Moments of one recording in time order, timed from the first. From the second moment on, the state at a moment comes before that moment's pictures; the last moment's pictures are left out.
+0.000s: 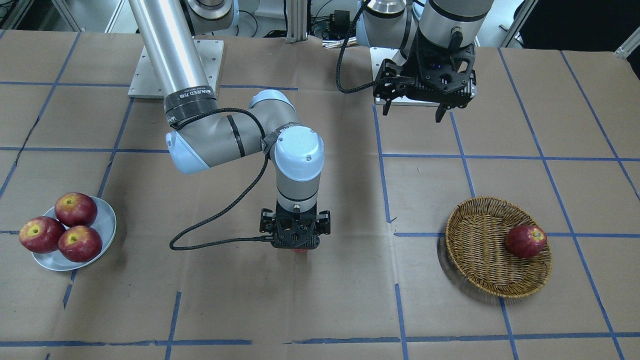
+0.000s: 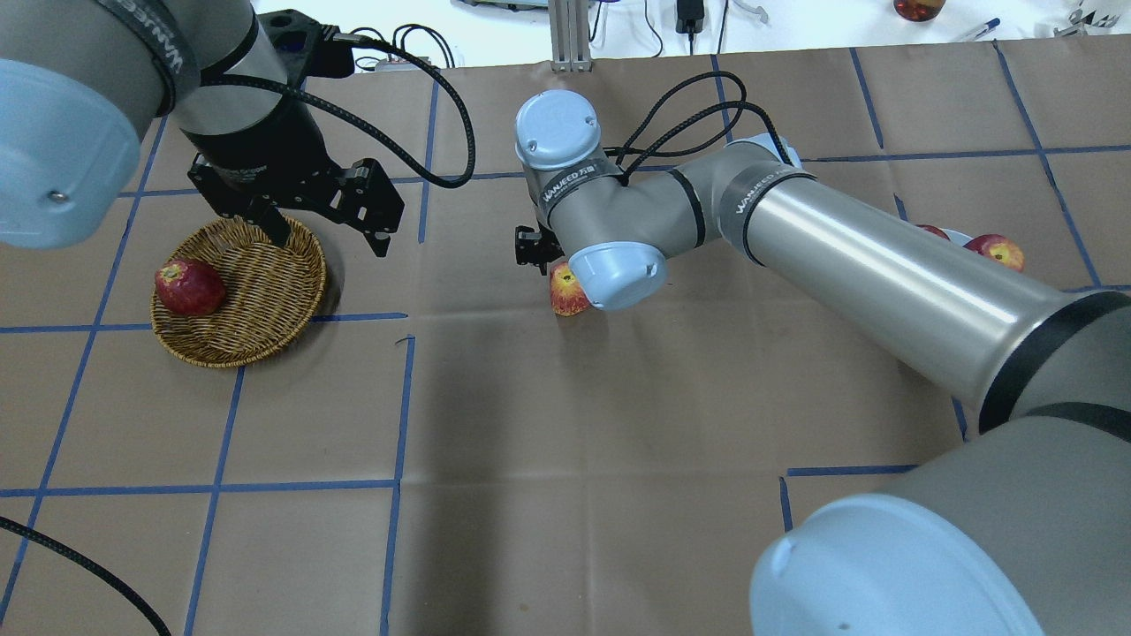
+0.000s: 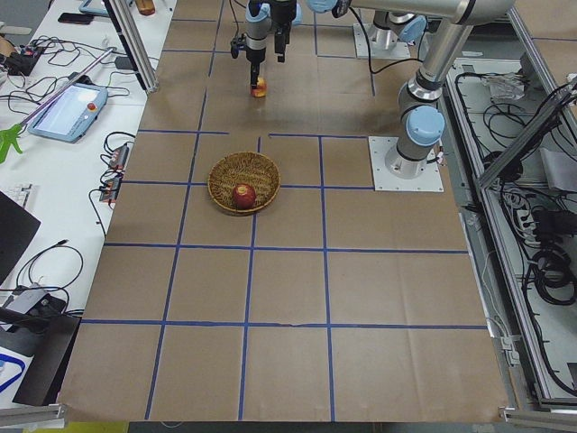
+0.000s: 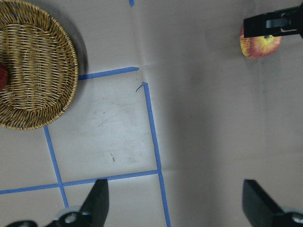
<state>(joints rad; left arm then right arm) -1.65 -1.54 -1.57 -1.62 1.59 0.07 1.98 -0.98 1.56 -2.24 -1.64 0.43</state>
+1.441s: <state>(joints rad) -1.65 -1.54 -1.57 -1.62 1.58 0.07 1.88 -1.17 1.57 -2.10 -1.64 0.35</state>
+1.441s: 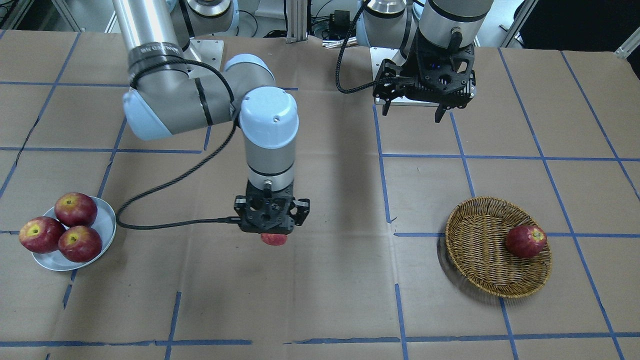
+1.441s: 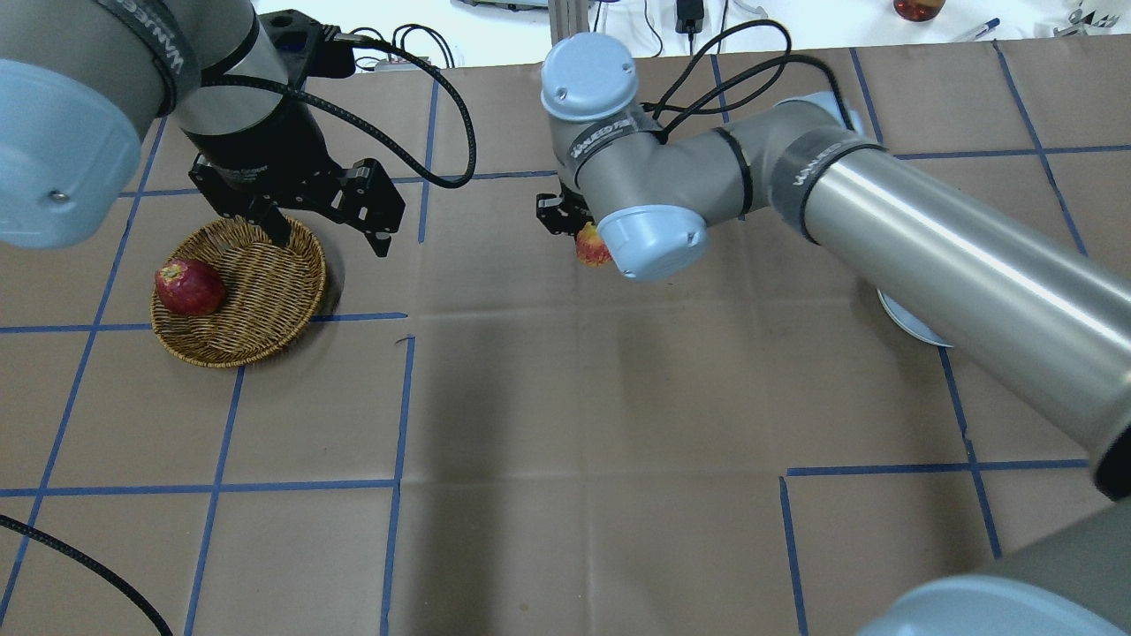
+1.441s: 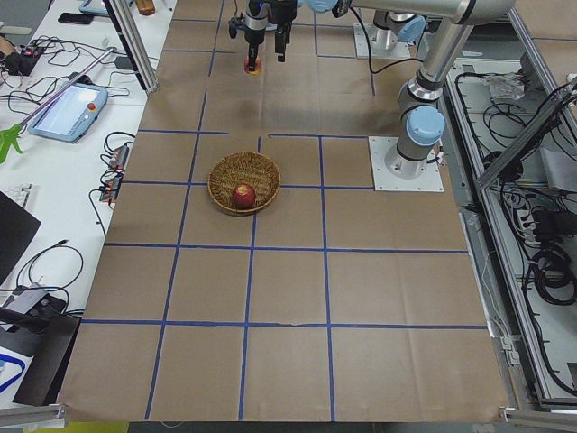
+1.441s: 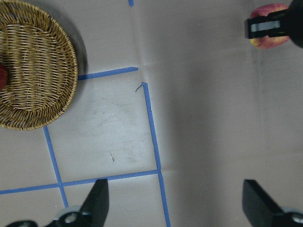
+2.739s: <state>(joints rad) -1.65 -1.55 -1.57 -1.62 1.59 0.07 1.14 -1.34 1.82 -2.16 -1.58 -0.68</state>
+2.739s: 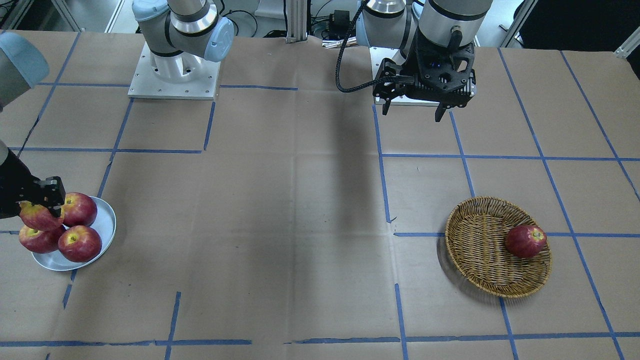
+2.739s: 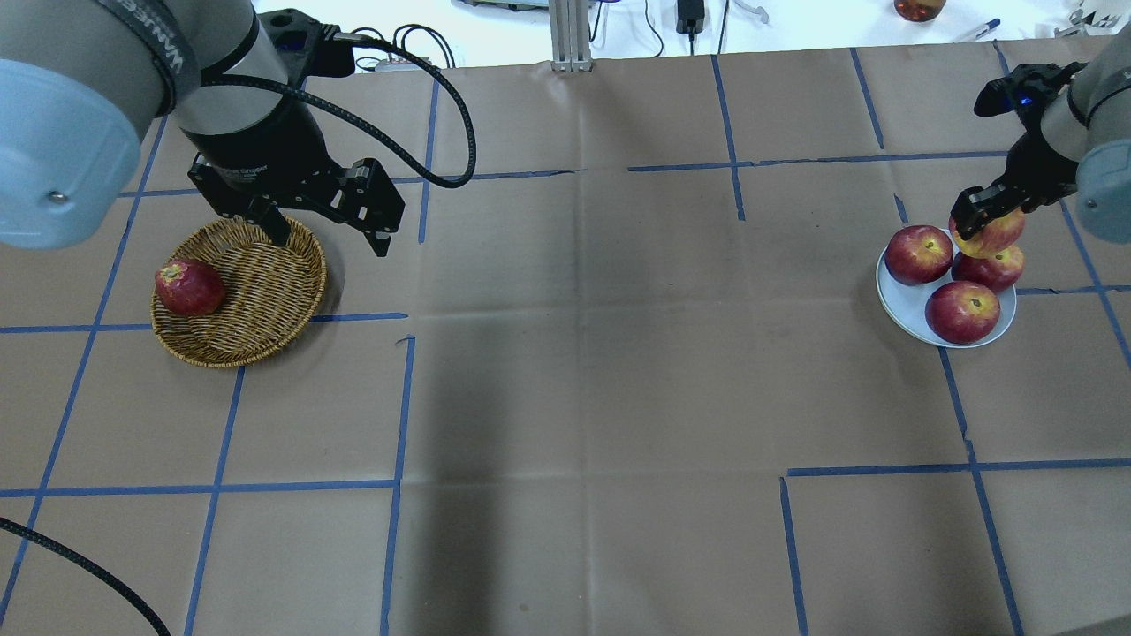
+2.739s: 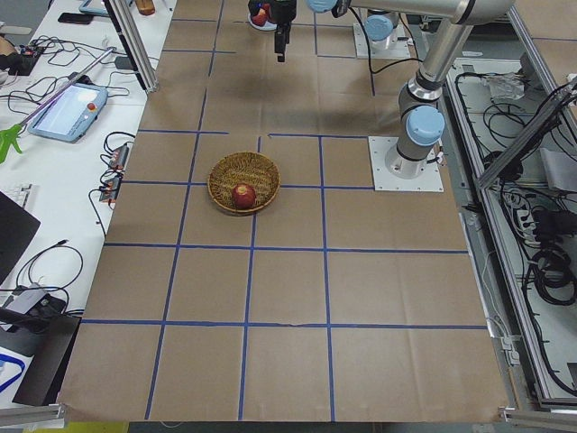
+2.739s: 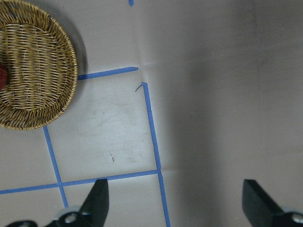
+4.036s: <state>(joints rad) -1.65 -1.55 -1.57 -1.62 1.59 0.07 1.09 -1.30 1.87 -2.22 -1.54 -0.74</state>
